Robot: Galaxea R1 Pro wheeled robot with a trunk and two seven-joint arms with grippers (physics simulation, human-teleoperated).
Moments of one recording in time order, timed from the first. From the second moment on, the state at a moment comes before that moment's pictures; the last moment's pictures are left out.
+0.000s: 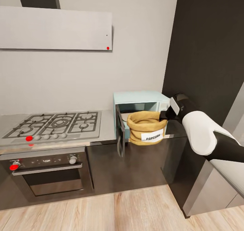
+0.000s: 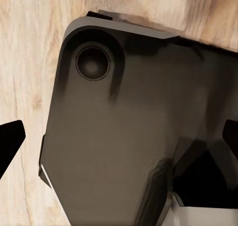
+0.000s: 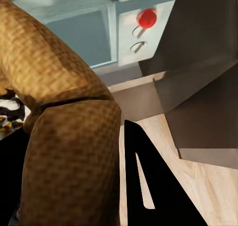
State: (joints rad) left arm 0.00 -0.04 0.03 -0.08 0.22 -0.08 0.01; right arm -1.50 0.00 -0.36 -0.30 0.31 1.05 -0.06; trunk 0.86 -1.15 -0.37
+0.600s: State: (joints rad) left arm 0.00 -0.04 0.03 -0.08 0.22 -0.08 0.01; right arm -1.50 -0.01 -0.36 -0.30 0.31 1.05 -0.06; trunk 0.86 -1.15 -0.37
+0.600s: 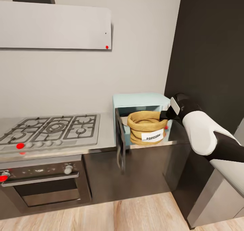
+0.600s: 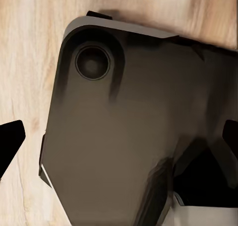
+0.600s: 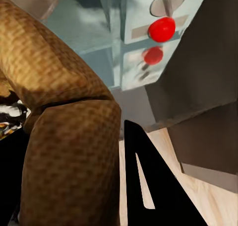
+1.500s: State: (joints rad) left arm 0.00 -0.04 0.03 -0.09 0.22 -0.08 0.01; right arm -1.50 0.00 -0.36 -0.30 0.32 1.04 -0.06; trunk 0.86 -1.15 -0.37
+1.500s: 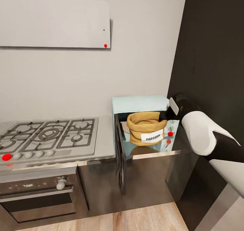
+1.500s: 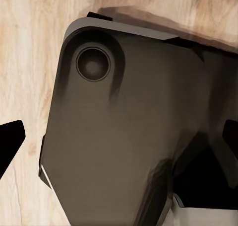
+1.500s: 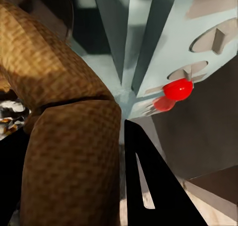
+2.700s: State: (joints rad) left arm 0.00 -0.04 0.03 -0.09 0.22 -0.08 0.01; right arm -1.50 0.00 -0.36 -0.28 0.30 1.04 -0.06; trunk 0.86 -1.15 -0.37
